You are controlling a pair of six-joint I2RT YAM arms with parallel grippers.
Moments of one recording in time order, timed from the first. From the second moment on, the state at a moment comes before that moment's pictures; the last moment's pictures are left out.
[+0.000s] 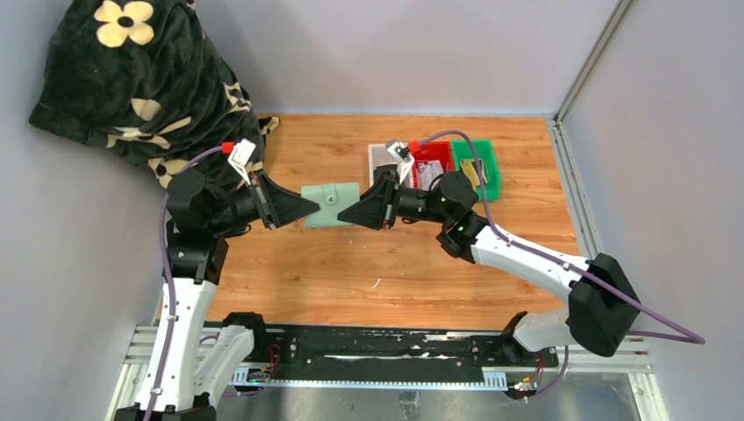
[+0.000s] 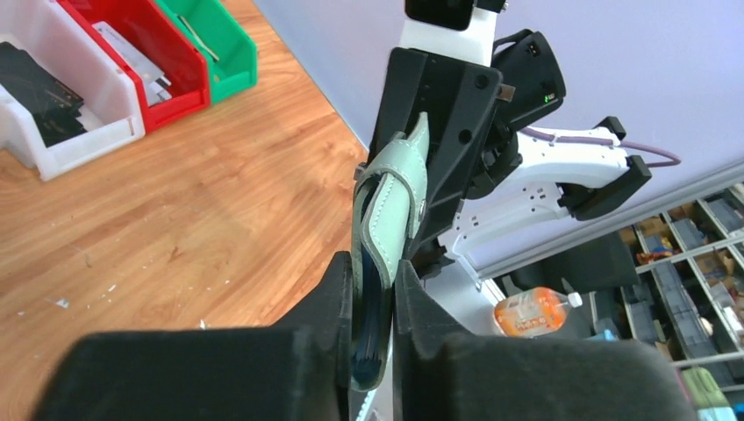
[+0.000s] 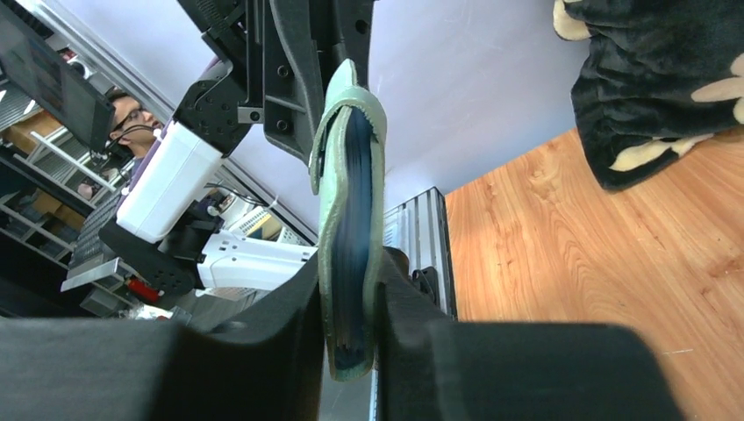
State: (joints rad) left arm -0.05 0.76 0.92 -0.21 1.07 -0.75; right arm 0.82 1.34 0.90 0.74 -0.68 0.81
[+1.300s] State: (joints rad) left arm -0.05 0.73 0.99 -0.62 0.76 -0.26; right arm 1.11 1.49 1.42 -0.18 0.14 0.44
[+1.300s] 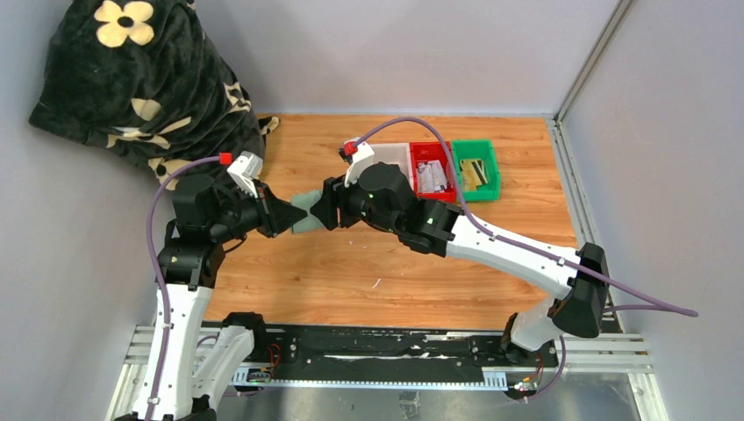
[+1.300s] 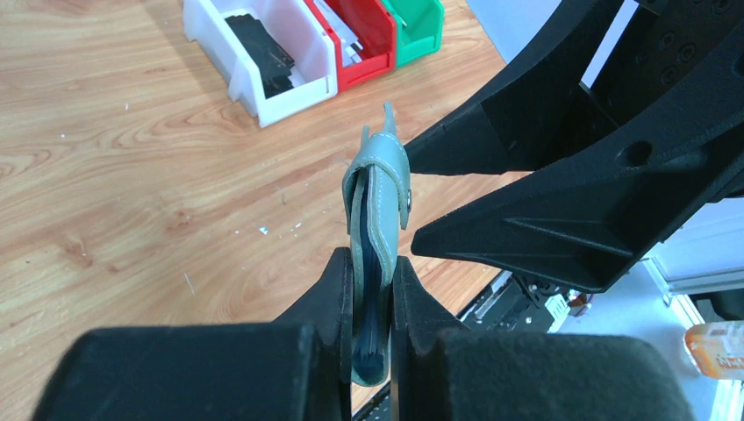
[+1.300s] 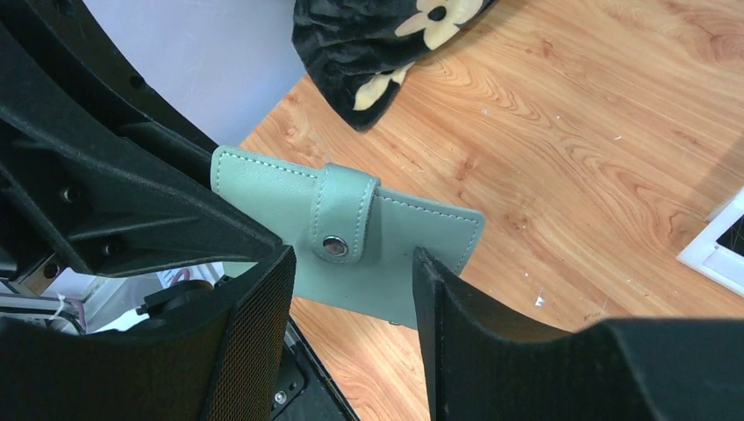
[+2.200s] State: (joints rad) left arm -0.04 0.73 0.97 -0.62 0.75 -0.25; right arm 1.22 1.64 1.62 -0.36 0.44 0.35
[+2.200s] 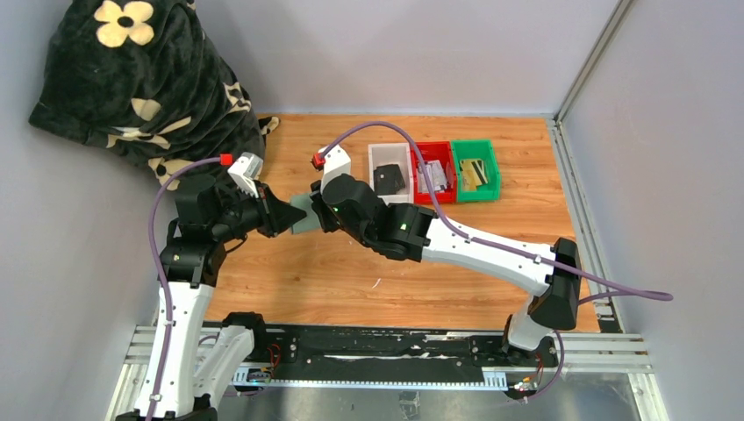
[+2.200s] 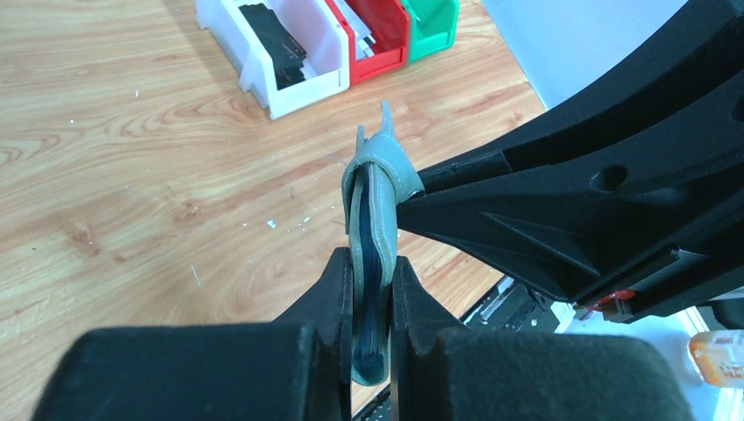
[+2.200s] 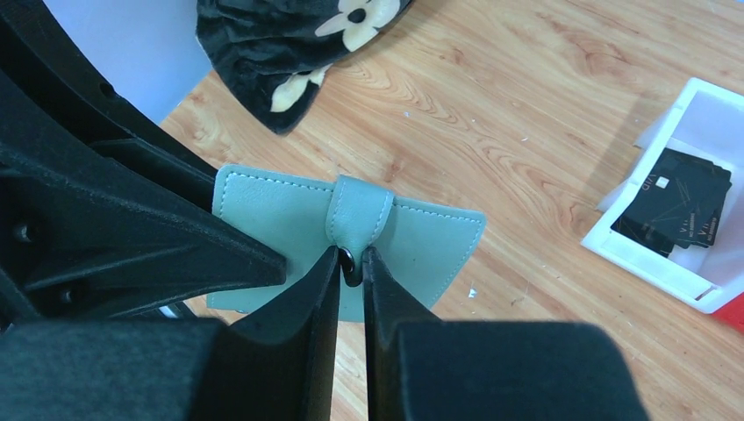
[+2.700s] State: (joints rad) left arm -0.05 0.72 0.97 -0.62 0.87 -0.26; right arm 1.06 1.41 1.44 -0.30 0.28 0.39
